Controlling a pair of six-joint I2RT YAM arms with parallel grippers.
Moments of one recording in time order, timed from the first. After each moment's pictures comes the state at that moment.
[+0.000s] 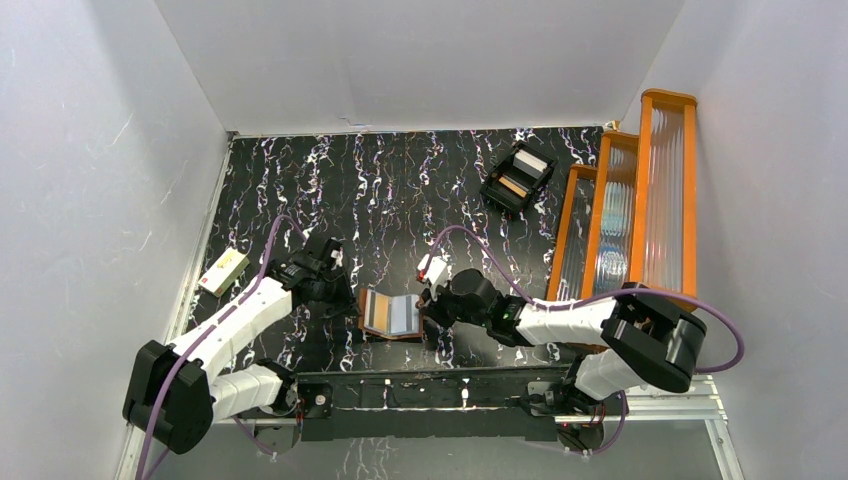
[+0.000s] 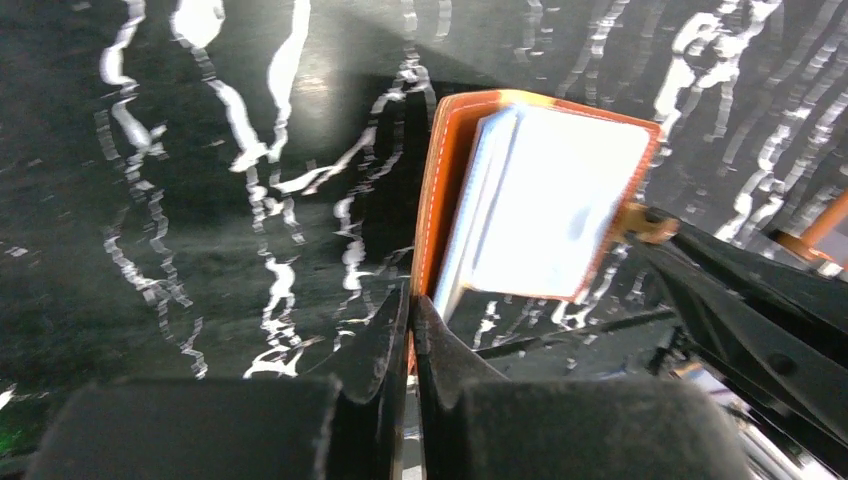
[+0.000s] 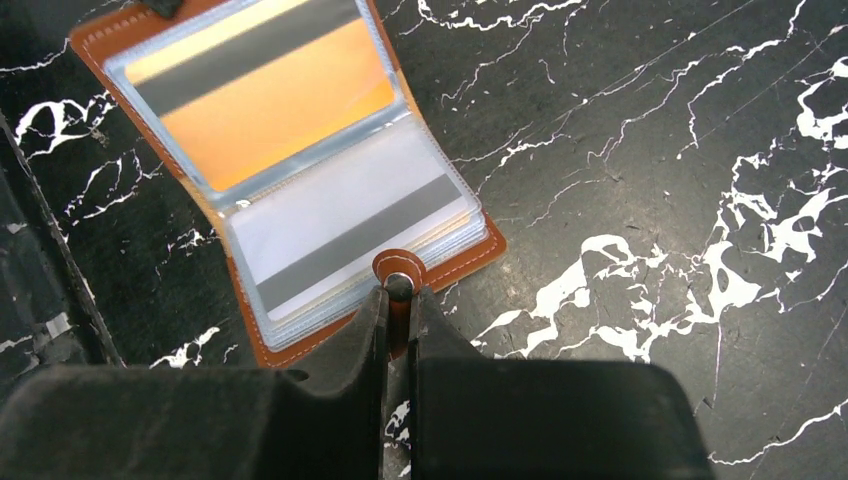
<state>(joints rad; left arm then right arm) -0.48 1.12 0.69 -0.73 0.14 -0.79 1.06 1.40 0.49 0.39 -0.04 0.05</state>
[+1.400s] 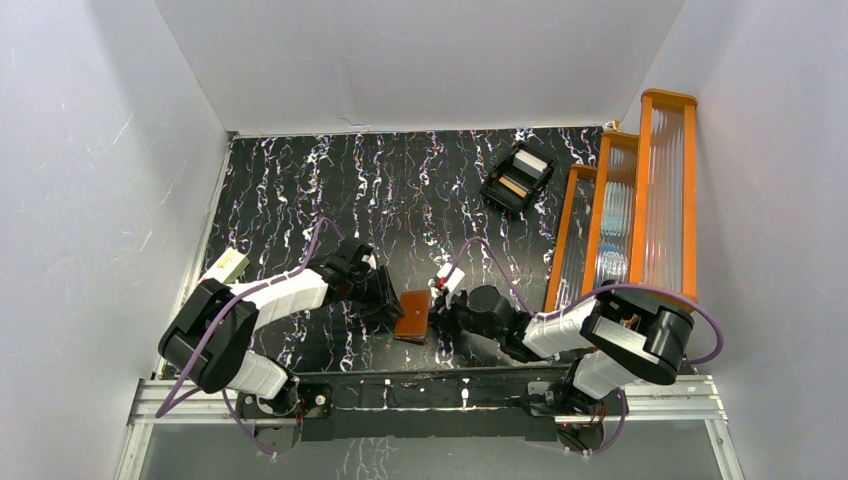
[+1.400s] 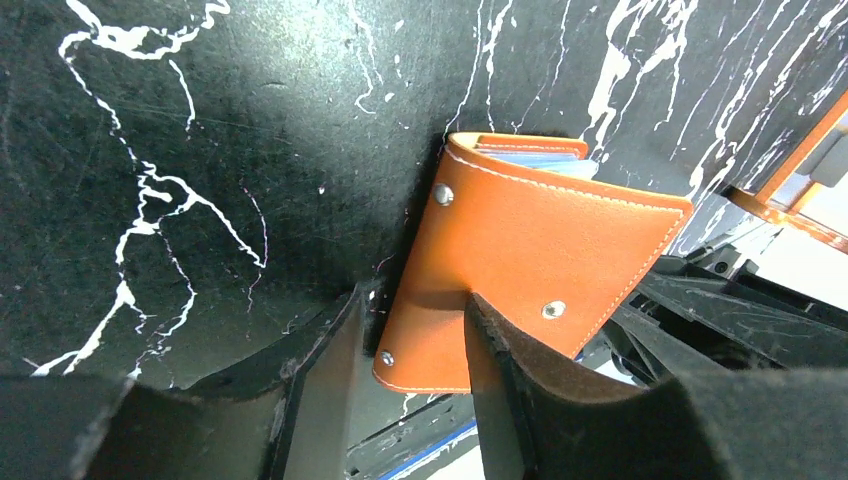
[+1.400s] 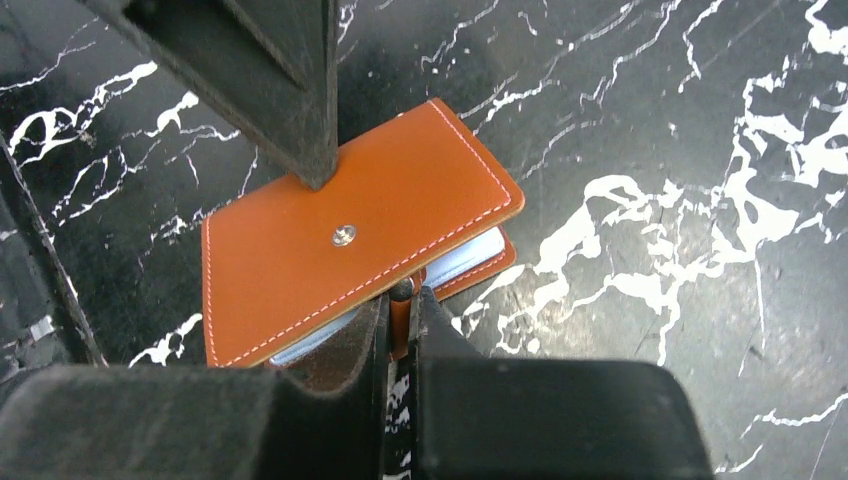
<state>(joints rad) -0.60 1.43 0.62 -0.26 0.33 -0.86 1.06 1.48 0.32 0.76 -0.01 0.14</state>
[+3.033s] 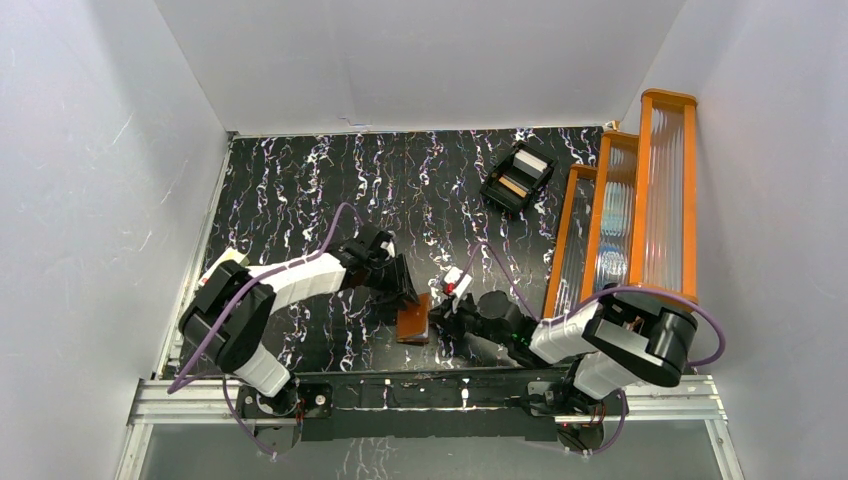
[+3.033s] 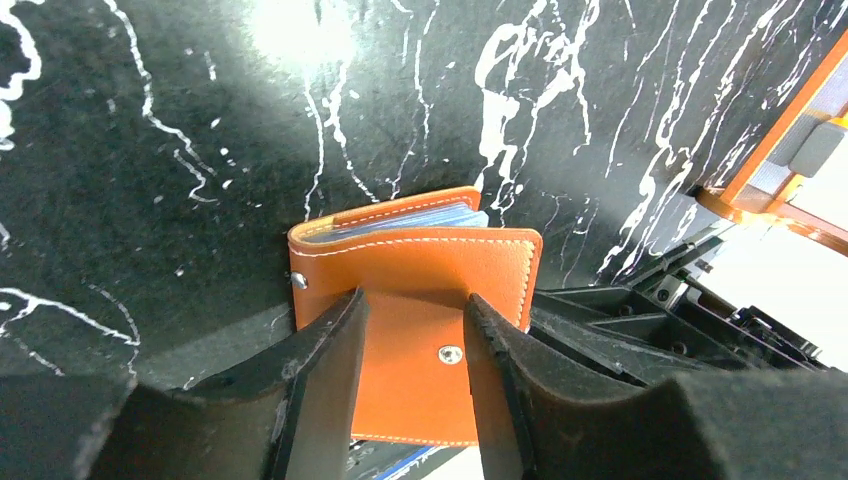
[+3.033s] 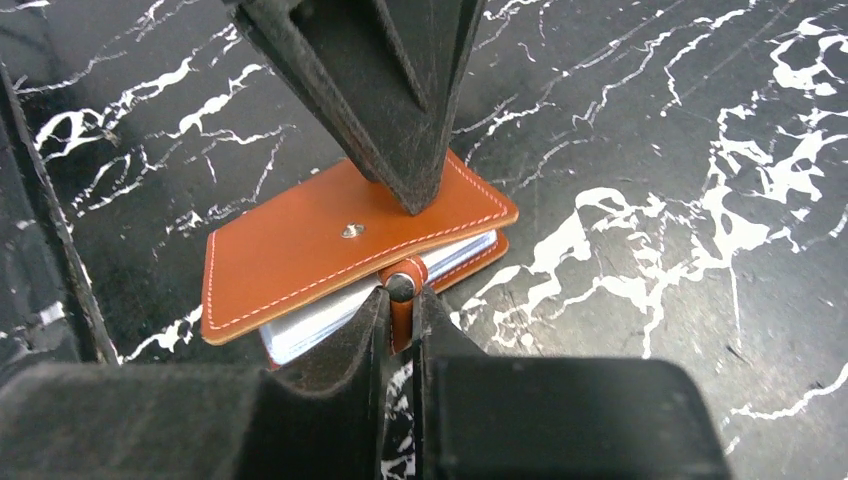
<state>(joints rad) -0.66 1.53 0.79 -0.31 0.32 -0.84 1.06 1.47 0.23 0.93 -0.03 0.12</state>
